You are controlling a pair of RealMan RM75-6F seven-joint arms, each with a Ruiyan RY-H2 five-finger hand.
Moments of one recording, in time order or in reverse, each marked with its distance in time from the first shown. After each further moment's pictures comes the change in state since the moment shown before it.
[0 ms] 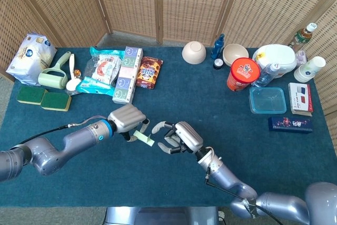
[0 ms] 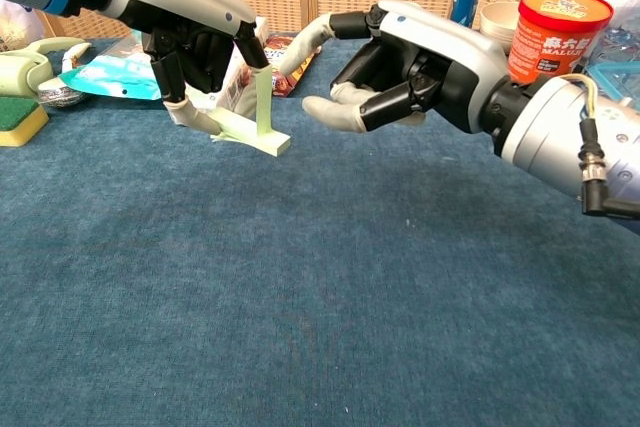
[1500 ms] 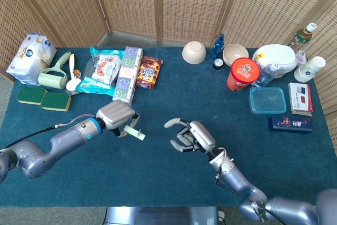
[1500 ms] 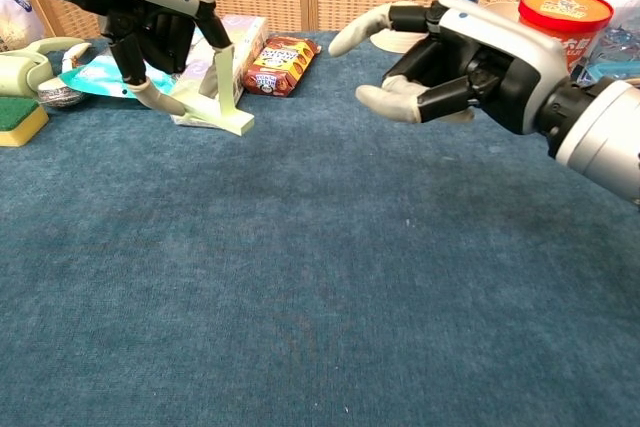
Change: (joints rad) left arm 0.084 0.059 -0.021 -0.025 0.027 0.042 0.047; right arm -0.072 0.045 -0.017 0.004 -0.028 0.044 0.092
